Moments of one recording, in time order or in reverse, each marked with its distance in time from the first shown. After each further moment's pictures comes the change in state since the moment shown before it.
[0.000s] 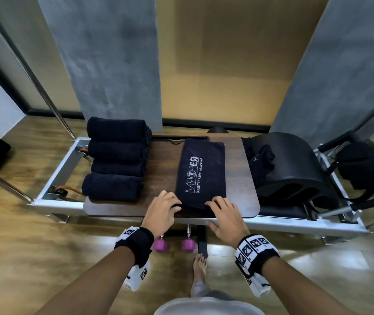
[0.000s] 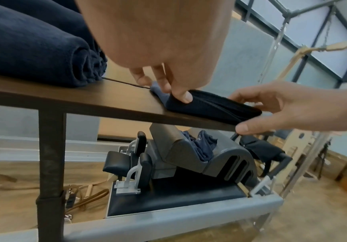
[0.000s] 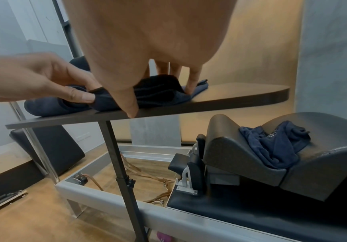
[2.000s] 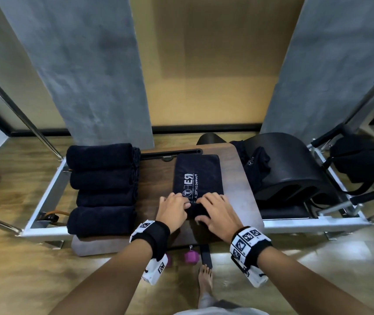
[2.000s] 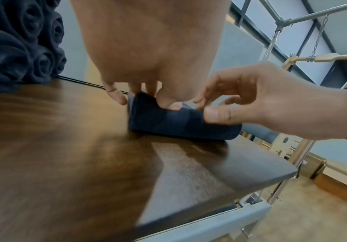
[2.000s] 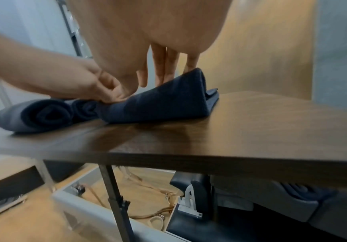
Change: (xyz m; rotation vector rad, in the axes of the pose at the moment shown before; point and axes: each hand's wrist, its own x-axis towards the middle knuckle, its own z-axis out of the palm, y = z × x) left_hand 0.104 0.019 0.009 0.246 -0.170 -0.098; right_hand 0.070 0.009 -0.025 0.066 0.118 -0.083
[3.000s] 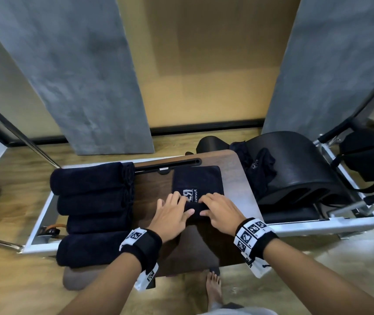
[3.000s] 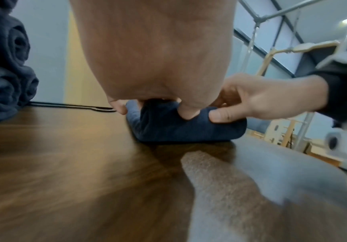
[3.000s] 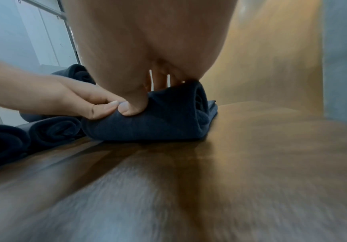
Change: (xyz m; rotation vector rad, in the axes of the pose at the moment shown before) left_hand 0.046 -0.019 -0.015 0.066 -0.076 0.129; right_hand 0.067 0.047 -0.010 0.093 -0.190 0.044
